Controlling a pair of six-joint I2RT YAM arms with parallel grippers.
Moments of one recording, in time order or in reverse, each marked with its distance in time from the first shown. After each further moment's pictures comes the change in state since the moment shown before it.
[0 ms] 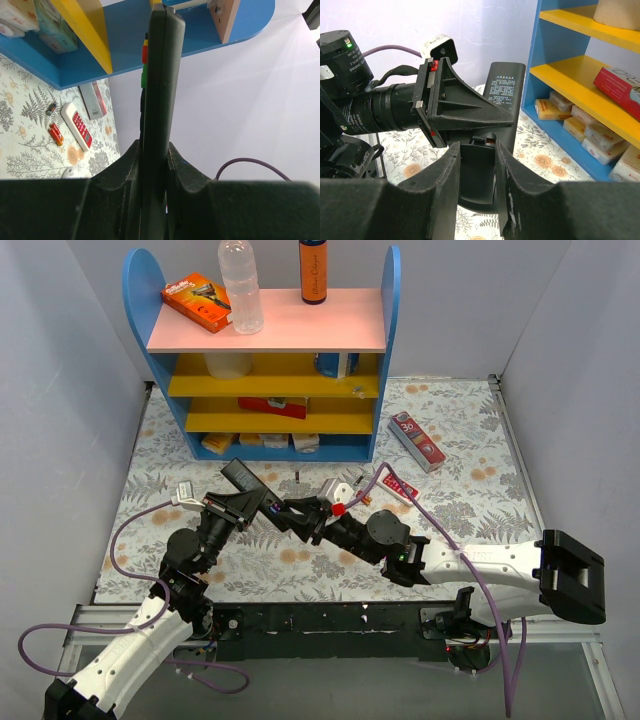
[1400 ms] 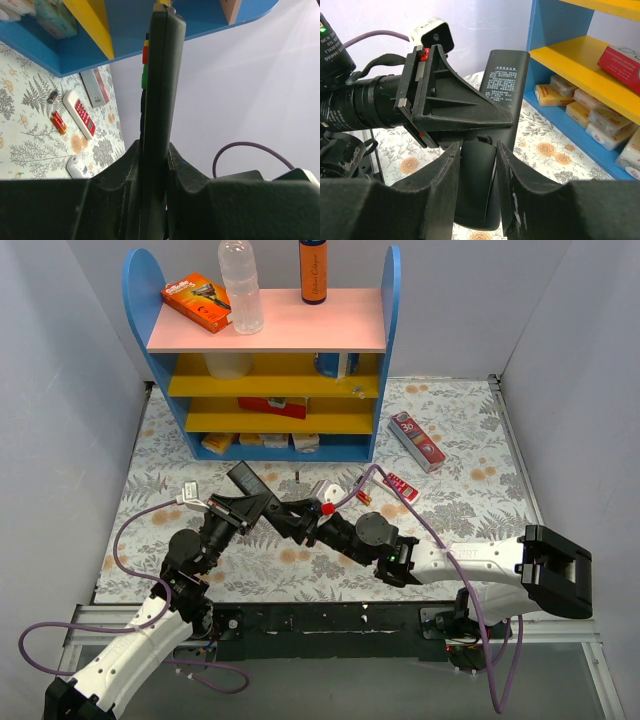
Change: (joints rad) left arm -0.001 -0.002 -0.014 0.006 0.043 0.021; right arm 0.000 0.075 0.001 0.025 0.036 0.028
